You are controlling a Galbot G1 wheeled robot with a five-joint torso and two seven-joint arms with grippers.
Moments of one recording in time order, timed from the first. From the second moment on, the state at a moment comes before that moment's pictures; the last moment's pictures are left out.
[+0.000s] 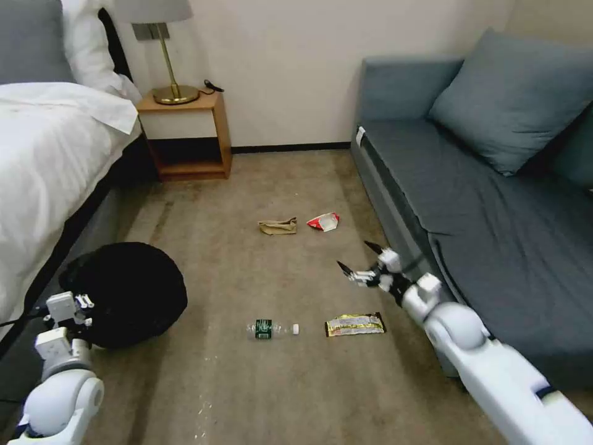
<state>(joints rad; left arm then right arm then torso) 1.49 -1.10 -0.79 -1.77 -0.39 0.01 -0.39 -0.66 1.00 -0.10 1.37 0.48 0.08 -0.36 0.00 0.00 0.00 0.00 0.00</state>
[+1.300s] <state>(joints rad) 1.58 -1.14 -0.85 -1.83 -0.32 -0.02 -0.39 -0.60 1.47 -0.42 0.83 -0.03 0.13 -0.44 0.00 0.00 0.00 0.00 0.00</state>
